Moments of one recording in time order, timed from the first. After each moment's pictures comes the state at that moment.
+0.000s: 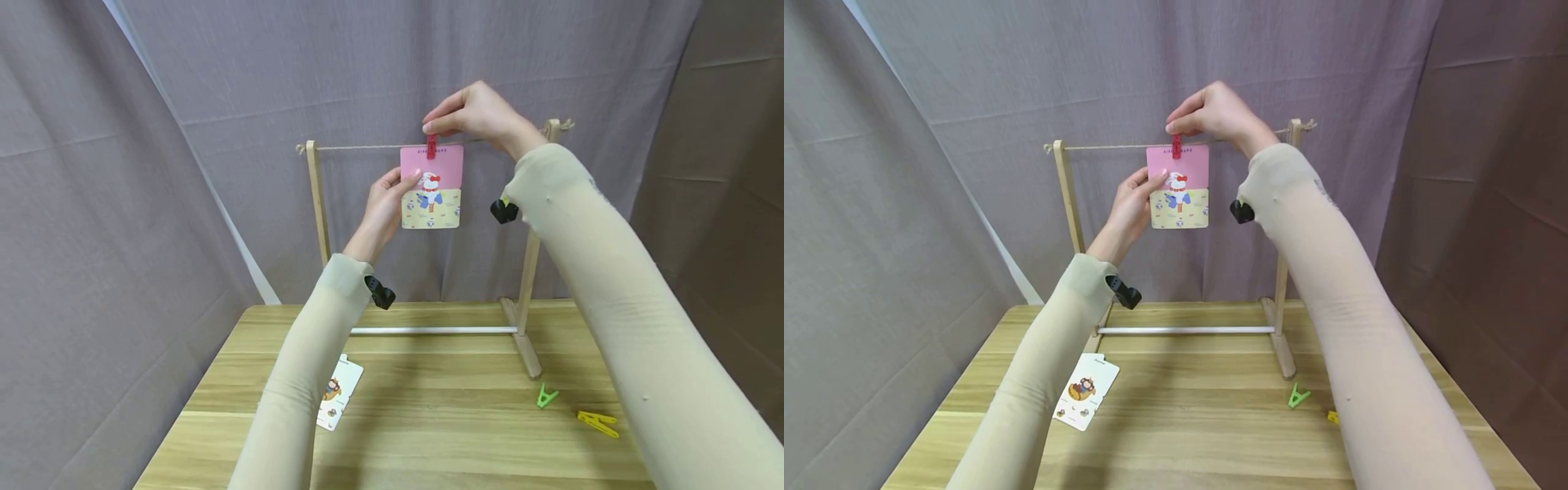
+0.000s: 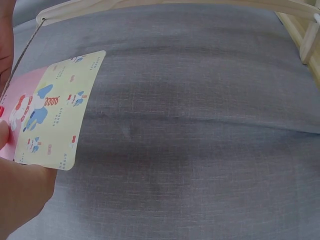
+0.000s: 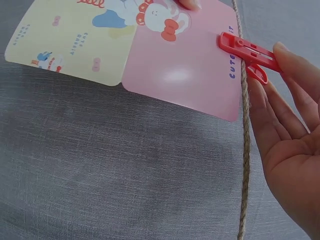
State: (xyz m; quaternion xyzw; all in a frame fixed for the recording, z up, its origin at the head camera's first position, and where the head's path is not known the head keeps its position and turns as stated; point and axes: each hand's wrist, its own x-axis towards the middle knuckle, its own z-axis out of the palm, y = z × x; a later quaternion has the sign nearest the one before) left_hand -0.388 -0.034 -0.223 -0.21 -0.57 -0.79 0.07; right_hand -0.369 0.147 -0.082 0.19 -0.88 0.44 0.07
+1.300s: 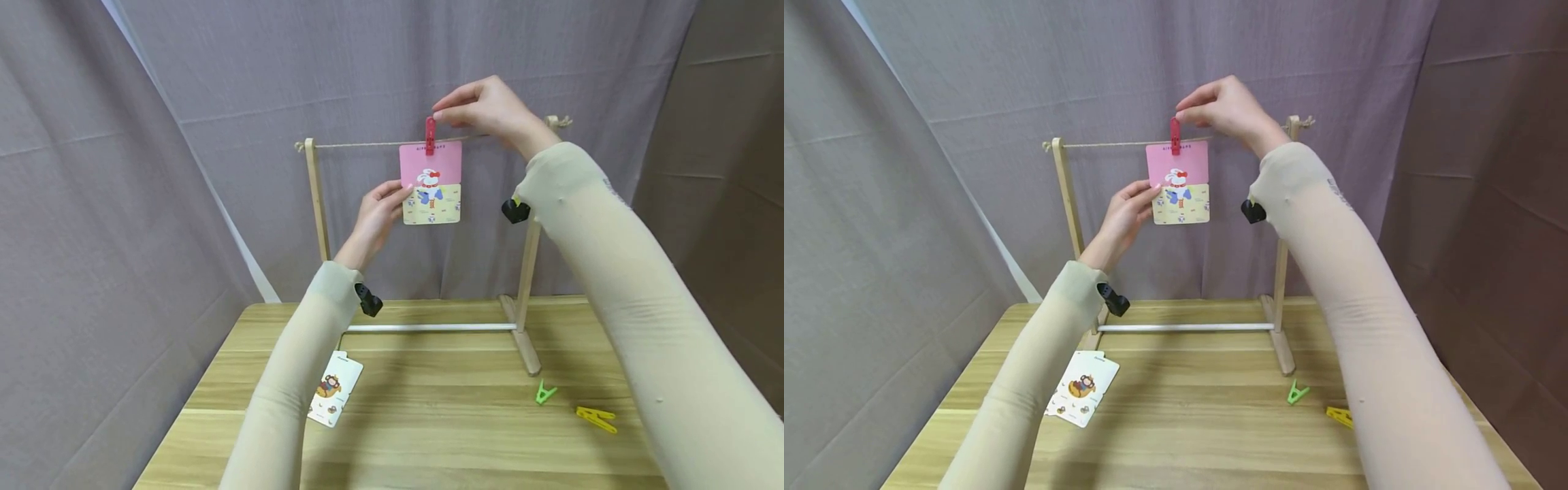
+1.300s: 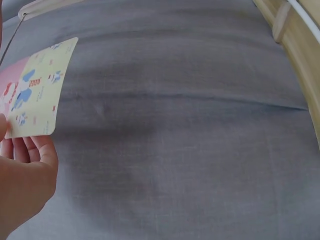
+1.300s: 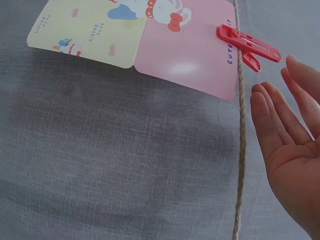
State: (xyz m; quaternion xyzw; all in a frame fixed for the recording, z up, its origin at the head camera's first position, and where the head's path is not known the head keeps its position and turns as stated) left_hand -0.391 -0.053 -0.242 -0.20 -0.58 -0.79 0.05; right_hand -0.367 0.159 -0.082 0.19 -0.86 0.47 0.10
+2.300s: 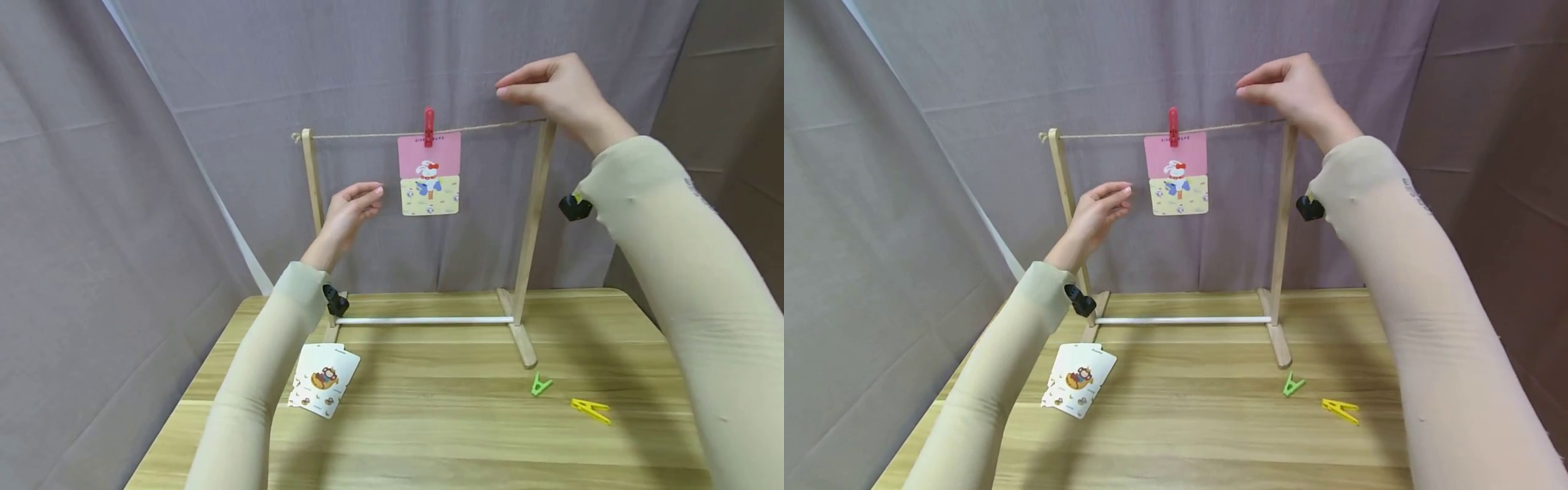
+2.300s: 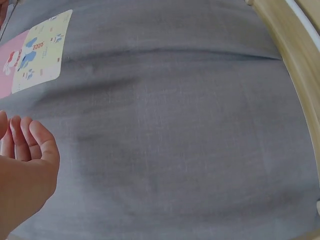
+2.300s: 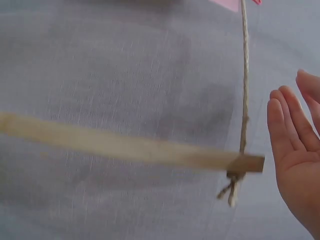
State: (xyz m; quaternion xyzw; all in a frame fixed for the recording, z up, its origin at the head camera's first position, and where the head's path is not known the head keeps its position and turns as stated) left_hand -0.380 -0.101 -0.243 -0.18 -0.62 -0.76 0.06; right_hand -0.344 0.234 -0.081 0.16 -0.84 0.49 0.19
